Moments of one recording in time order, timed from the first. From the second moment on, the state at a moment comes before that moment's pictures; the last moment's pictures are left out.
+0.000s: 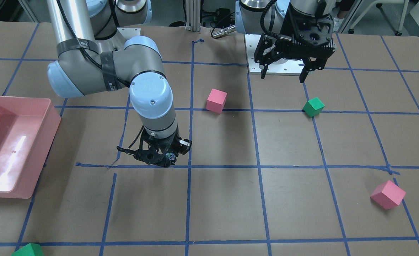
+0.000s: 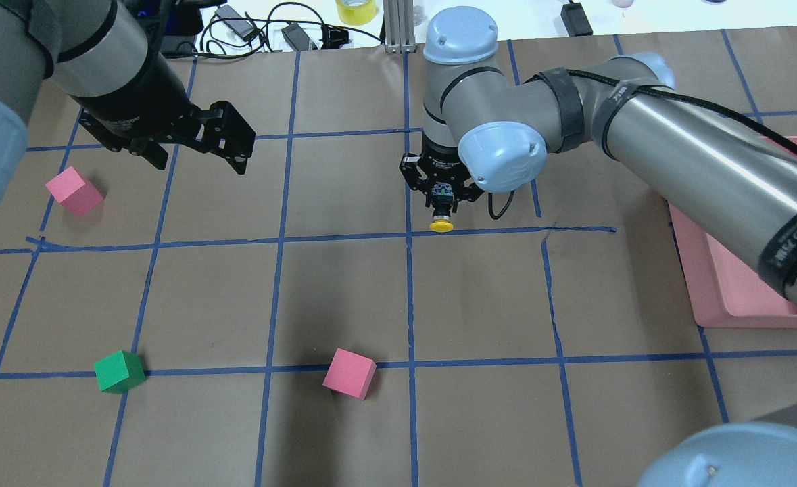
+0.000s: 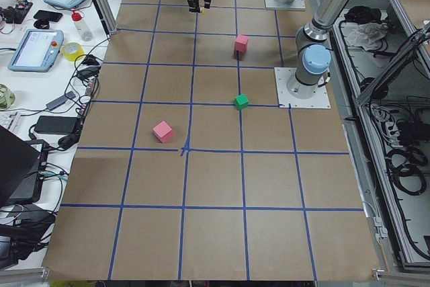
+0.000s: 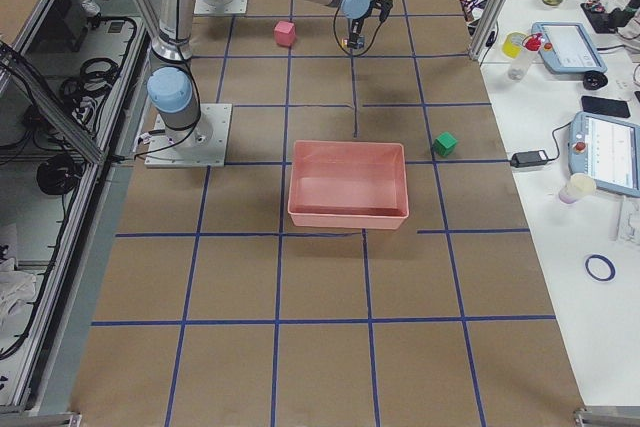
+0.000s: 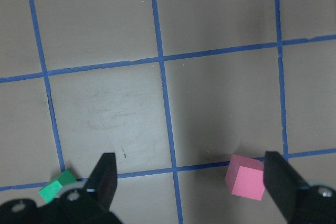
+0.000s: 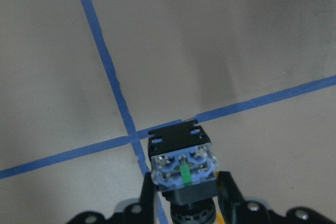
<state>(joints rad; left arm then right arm) -1.62 -1.48 -1.60 -1.52 1.57 0.05 1.86 -1.14 1.58 -1.96 -1.51 0.58</state>
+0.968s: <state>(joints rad) -1.62 -1.48 -1.61 -1.52 1.57 0.05 1.90 -1.10 1.58 -2.03 -1.50 0.60</state>
